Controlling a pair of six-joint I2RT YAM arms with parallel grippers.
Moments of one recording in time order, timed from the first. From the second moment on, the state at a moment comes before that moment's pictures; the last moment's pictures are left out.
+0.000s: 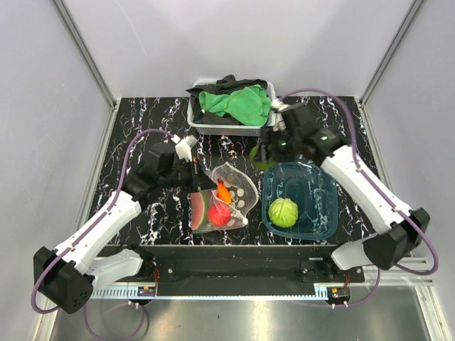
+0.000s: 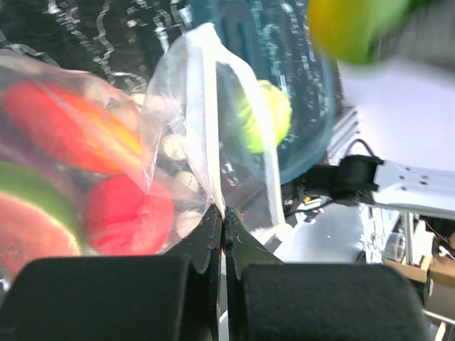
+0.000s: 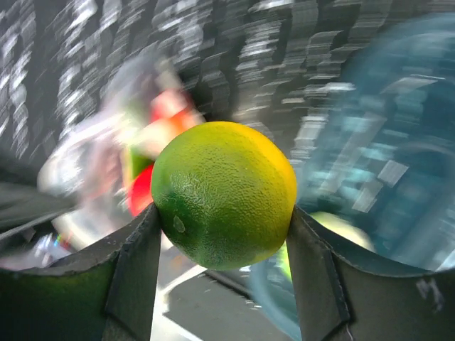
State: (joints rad) left arm -0.52 1.05 0.87 -0.44 0.49 -0.66; right arm 0.63 1.45 1.51 -0.87 -0.13 0.41
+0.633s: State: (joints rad) left arm -0.48 1.05 0.88 -0.43 0.56 -0.71; right arm 0.17 1.59 1.26 -0.89 0.06 0.41
